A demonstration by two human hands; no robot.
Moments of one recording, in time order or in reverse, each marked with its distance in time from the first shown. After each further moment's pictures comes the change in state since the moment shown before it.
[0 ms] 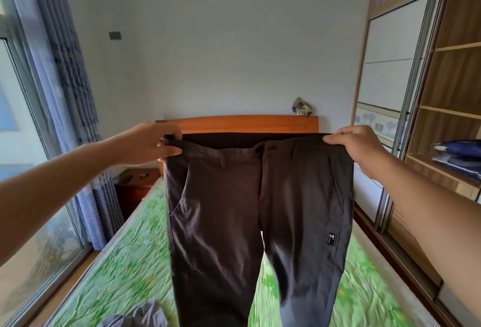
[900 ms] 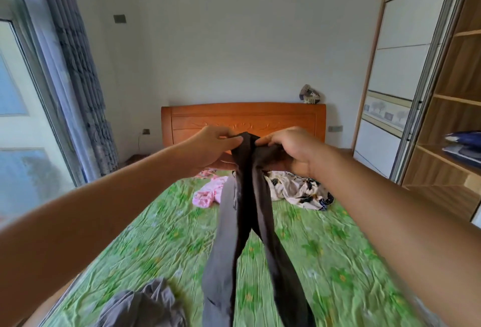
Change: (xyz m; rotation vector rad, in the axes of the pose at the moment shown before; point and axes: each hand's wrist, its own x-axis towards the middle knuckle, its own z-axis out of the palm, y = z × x) left_hand 0.025 0.109 0.064 -1.126 -0.040 -0.431; right_hand -0.055 -0.063 0.124 0.407 -0.443 0.338
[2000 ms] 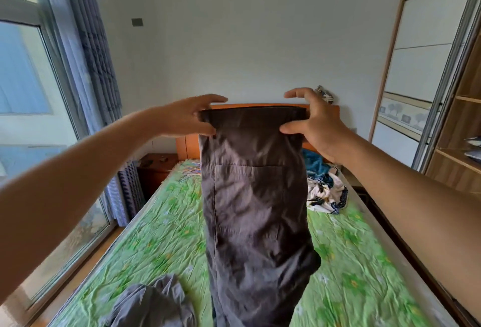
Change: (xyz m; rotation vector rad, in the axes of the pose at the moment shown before) left_hand -0.018 0.049 -0.086 0.847 -0.051 0.232; right_hand -0.005 -0.026 -0.025 -0.254 -0.042 -0.517
